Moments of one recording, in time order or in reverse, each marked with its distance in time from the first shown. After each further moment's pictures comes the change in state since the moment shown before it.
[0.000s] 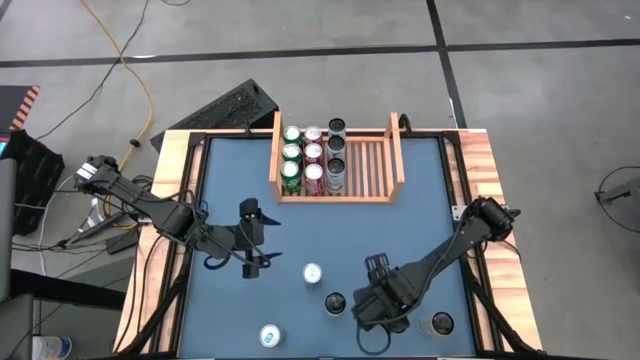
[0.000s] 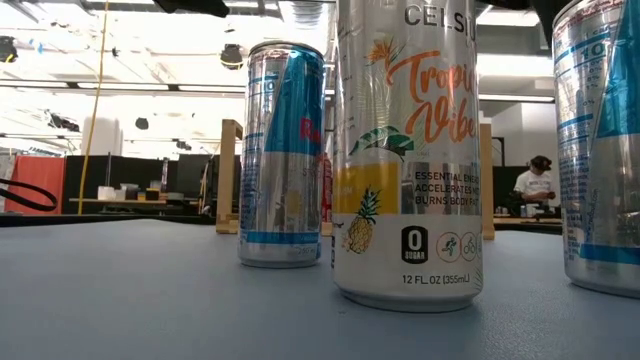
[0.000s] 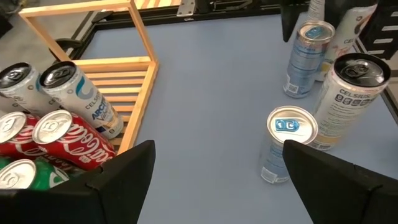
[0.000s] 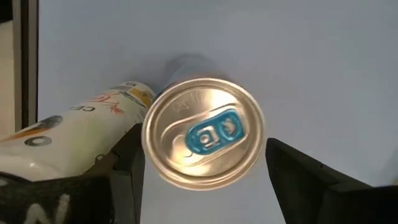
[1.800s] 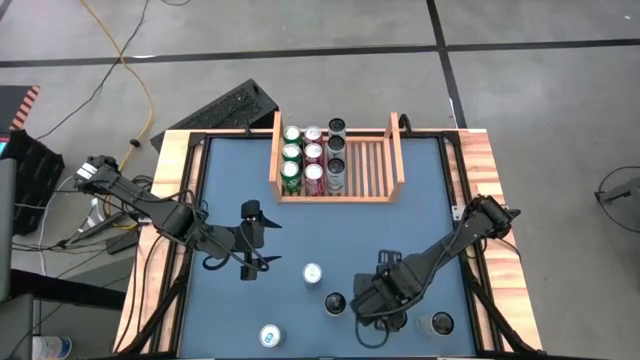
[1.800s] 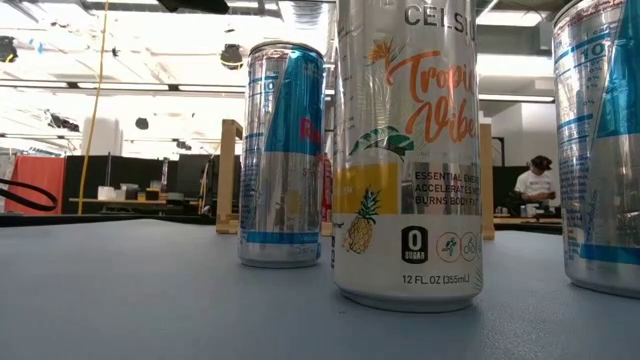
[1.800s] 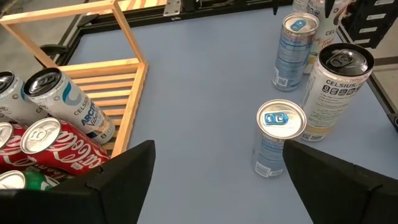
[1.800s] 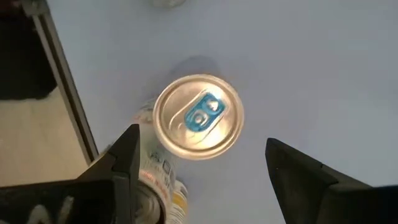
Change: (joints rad) left arm 0.000 0.000 0.000 -0.001 0.047 0.045; right arm -0.033 0.000 0.129 -0.124 -0.045 0.375
